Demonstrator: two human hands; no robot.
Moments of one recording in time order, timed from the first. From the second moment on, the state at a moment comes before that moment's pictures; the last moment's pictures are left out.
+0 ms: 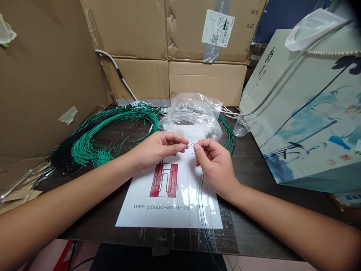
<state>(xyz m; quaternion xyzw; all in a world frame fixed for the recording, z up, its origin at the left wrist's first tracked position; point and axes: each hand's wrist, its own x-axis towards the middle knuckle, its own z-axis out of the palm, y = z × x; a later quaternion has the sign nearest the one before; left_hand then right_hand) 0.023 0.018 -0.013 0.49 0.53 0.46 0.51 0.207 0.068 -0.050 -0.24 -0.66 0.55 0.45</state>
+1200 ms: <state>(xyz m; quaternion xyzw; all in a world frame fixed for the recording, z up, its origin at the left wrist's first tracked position) 0.024 -0.002 -0.037 0.39 0.43 0.52 0.63 0.208 0.059 -0.047 -0.23 -0.70 0.53 0.43</state>
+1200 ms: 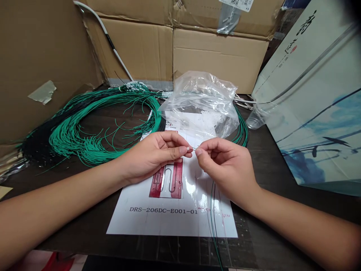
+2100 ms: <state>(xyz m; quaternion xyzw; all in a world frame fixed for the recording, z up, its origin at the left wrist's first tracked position) 0.026 0.000 -0.039 0.38 0.42 0.53 0.64 0.206 0.058 -0.048 -0.25 -0.70 0.52 0.43</state>
